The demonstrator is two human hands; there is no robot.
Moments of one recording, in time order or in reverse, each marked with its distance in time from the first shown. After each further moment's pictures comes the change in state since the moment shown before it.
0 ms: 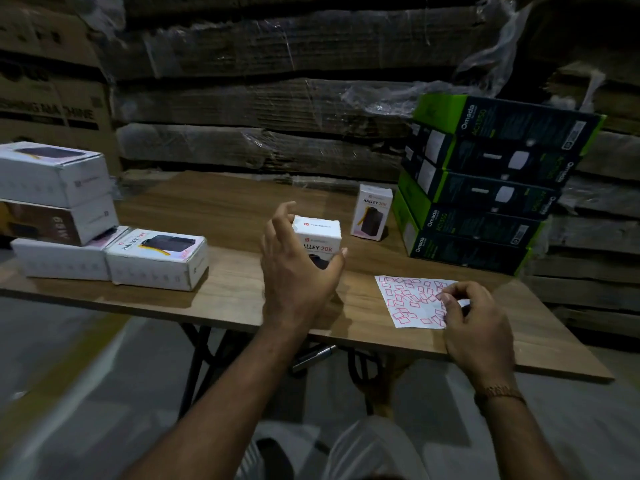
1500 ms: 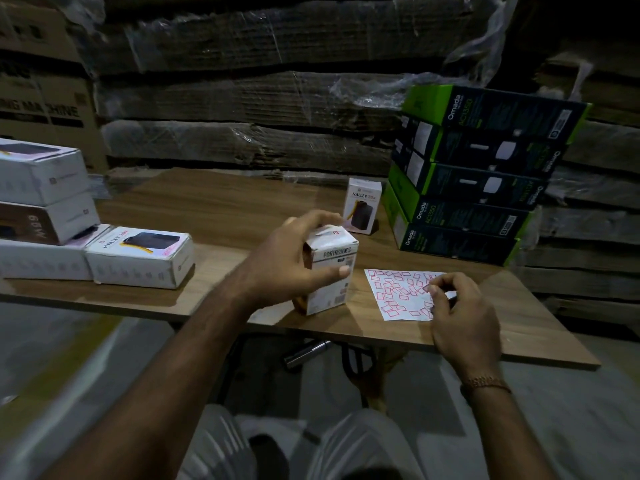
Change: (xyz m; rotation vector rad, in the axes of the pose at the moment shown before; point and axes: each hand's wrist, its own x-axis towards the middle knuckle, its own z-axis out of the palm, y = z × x) left_hand 0.032 0.013 -0.043 -0.168 -0.761 0.124; right_hand 0.000 -0.002 0.001 -0.030 0.023 -0.025
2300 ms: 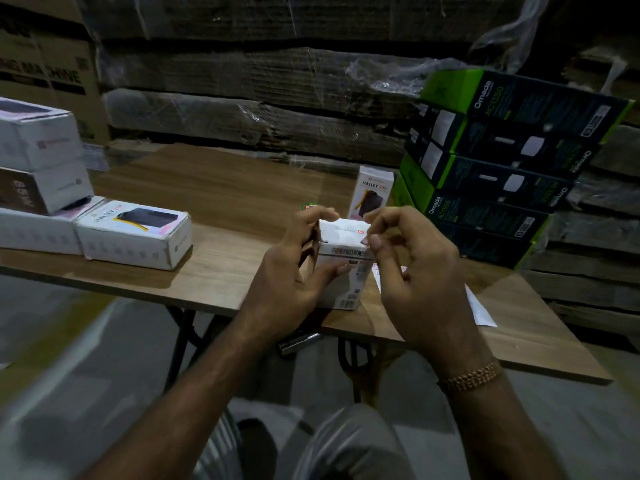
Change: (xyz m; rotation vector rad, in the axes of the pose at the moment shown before) left_hand -0.028 -0.015 0.047 -0.296 0.314 0.120; right_hand -0.003 -0.137 -0.028 0.346 -0.168 -0.533
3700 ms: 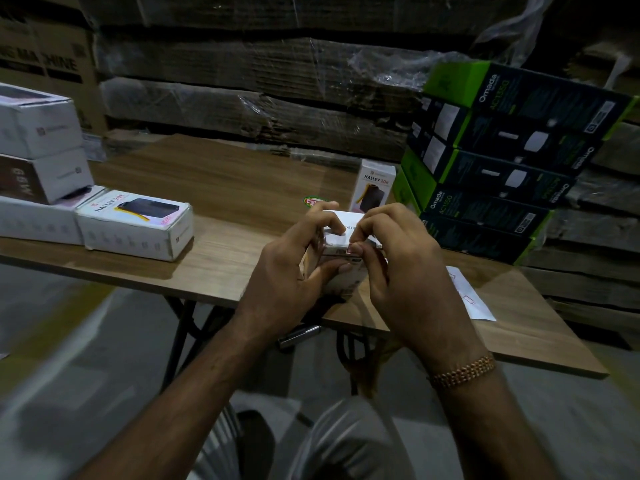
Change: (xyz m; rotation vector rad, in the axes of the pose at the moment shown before) left_hand -0.005 -0.004 -0.001 0.146 0.039 0.134; right_hand 0.001 0.001 0.012 -0.215 -0.110 -0.106
